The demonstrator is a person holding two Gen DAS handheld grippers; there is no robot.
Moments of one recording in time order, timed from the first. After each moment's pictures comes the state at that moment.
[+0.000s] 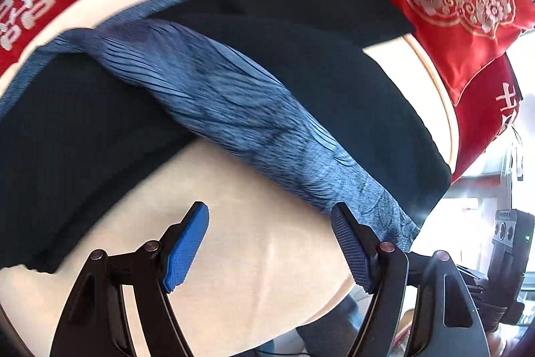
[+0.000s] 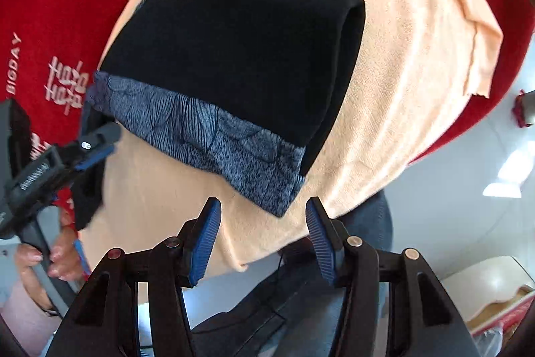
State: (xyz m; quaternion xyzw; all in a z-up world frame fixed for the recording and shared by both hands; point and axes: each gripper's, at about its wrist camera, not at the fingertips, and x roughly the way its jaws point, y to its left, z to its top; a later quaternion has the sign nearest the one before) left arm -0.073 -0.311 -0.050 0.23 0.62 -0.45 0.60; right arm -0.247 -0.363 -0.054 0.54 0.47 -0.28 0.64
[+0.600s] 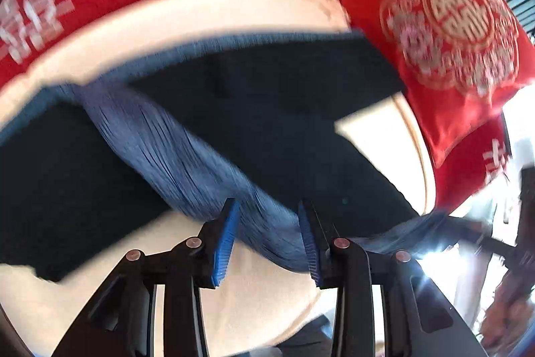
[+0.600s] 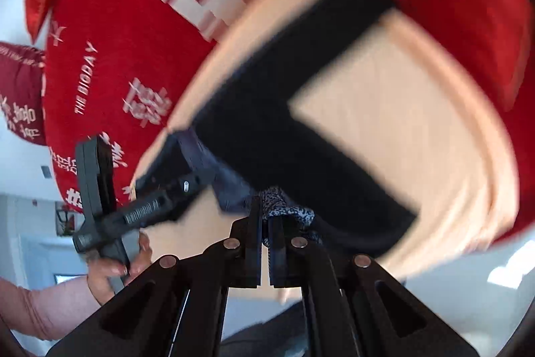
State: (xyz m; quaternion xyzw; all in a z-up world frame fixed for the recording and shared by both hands) left arm -0.051 -0.350 0.004 0.17 0.61 -0.43 0.65; right arm -0.183 -0.488 0.049 0.50 0.43 -0.16 0.74
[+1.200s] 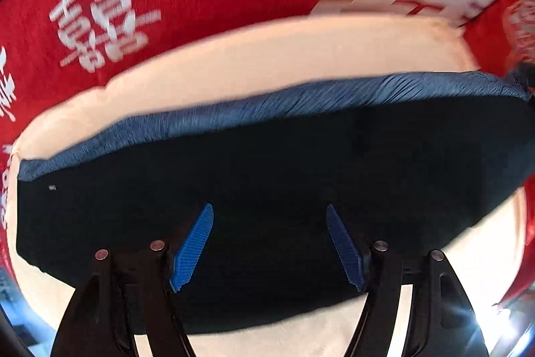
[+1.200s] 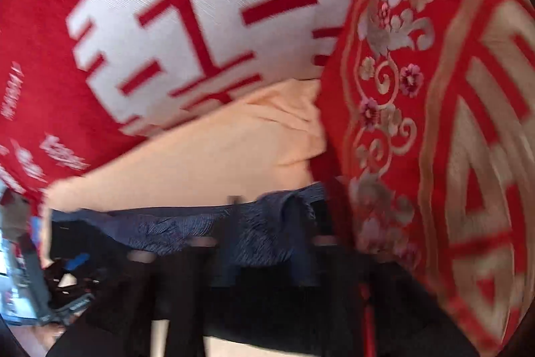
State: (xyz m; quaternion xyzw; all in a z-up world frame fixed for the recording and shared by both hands) left arm 0.047 -0.360 -0.055 0.23 0.59 -0.25 0.73; right arm -0.034 -0.687 0.031 0.29 0.53 -0.23 0.77
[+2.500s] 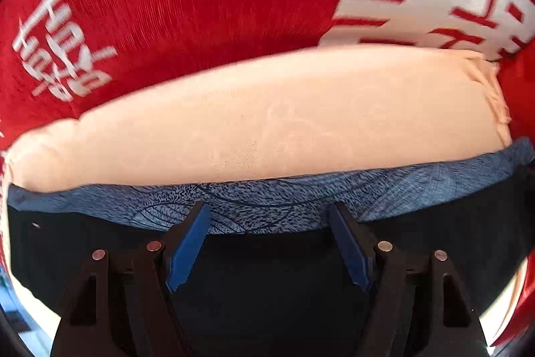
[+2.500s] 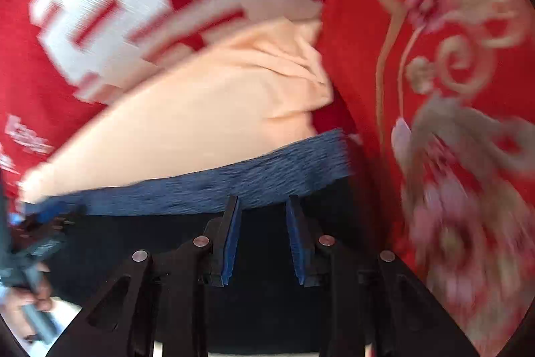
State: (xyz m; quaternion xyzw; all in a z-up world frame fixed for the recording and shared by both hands) left arm 0.106 -0.415 -0.087 0.20 0.59 -0.23 0.75; right arm -0.027 -0.687 -0.043 0.29 0.57 -0.25 0.73
